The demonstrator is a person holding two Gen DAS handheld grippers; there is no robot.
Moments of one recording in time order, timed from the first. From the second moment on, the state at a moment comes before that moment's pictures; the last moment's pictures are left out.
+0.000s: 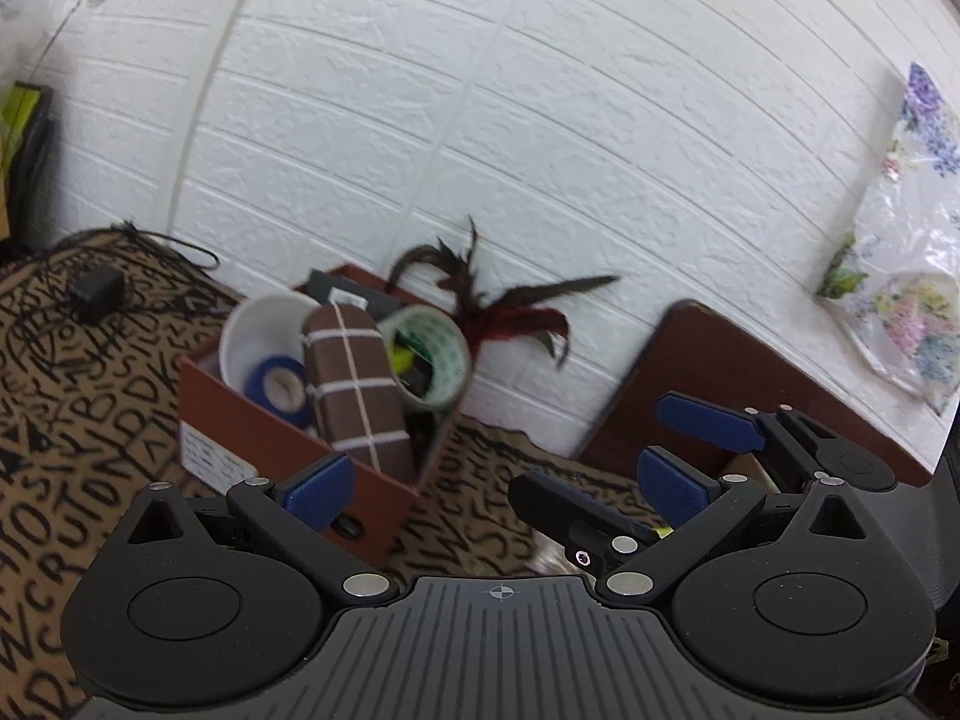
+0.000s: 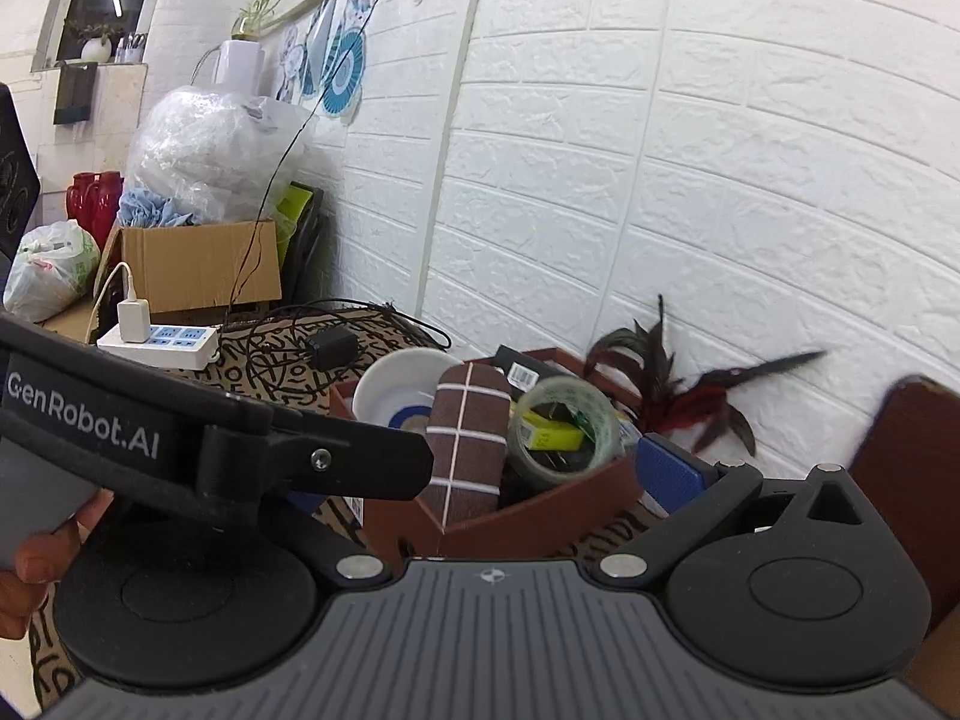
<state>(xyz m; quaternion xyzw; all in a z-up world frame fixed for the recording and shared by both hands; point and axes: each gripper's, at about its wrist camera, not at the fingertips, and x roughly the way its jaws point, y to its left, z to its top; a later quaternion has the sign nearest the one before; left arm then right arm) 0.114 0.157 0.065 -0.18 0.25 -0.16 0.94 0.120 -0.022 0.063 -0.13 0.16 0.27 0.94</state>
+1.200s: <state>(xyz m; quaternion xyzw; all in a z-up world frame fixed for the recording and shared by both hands) 0.126 0.064 -0.068 -0.14 0.35 -0.23 0.90 0.079 -0.113 -0.090 0.02 0.29 0.16 0.94</state>
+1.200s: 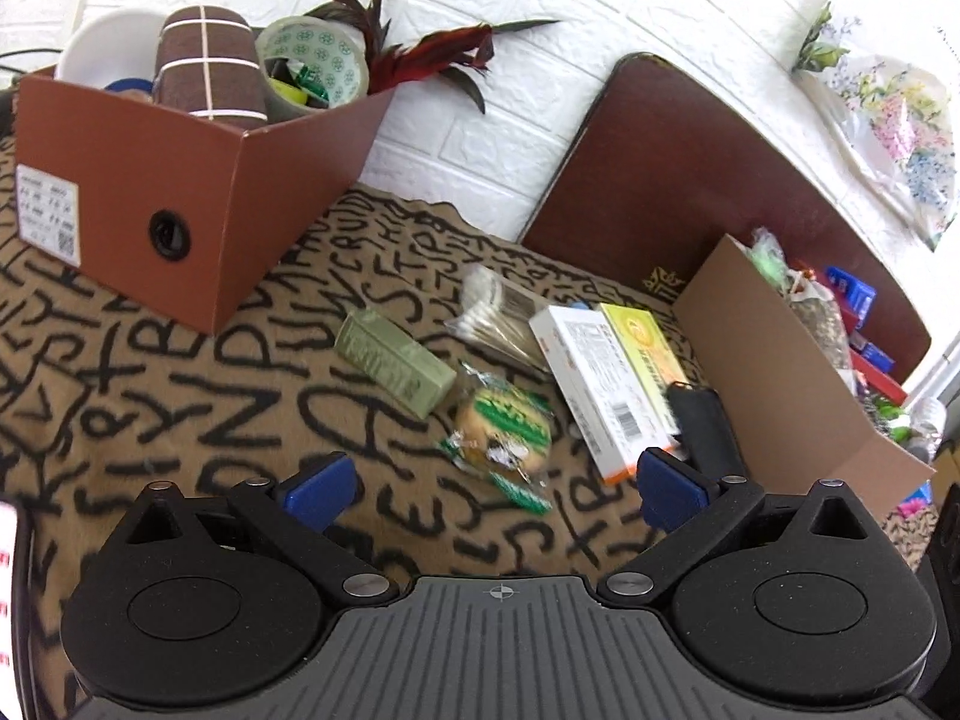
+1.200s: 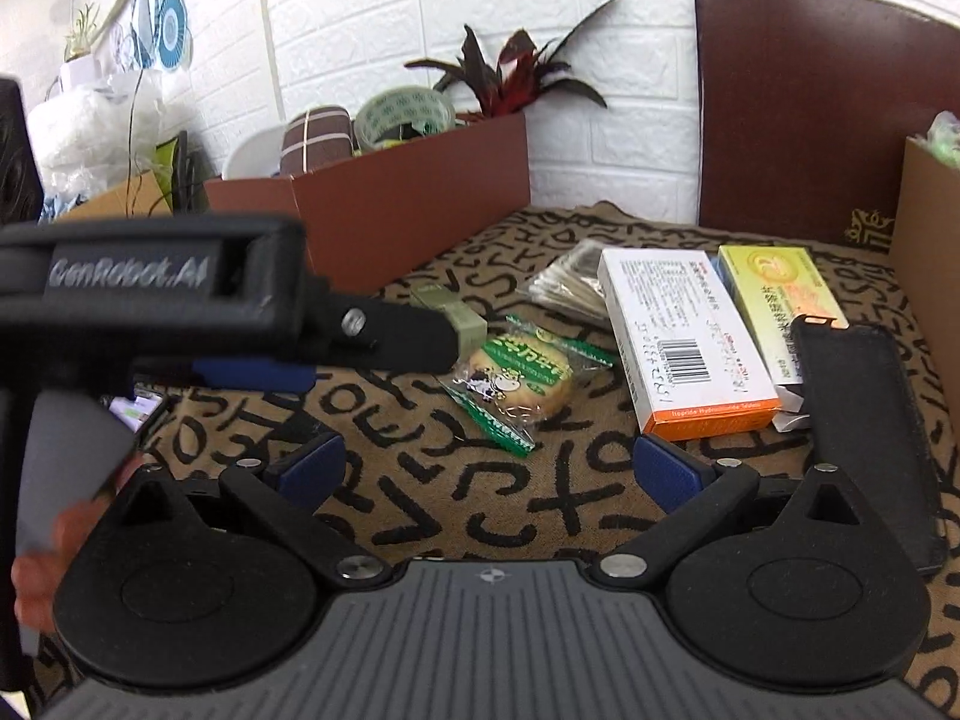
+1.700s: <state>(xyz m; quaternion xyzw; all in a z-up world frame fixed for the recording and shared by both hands) 0.176 0.047 -0.085 -0.12 0.39 -0.24 0.88 0.119 -0.107 -0.102 0.01 0.32 0.17 0.93</state>
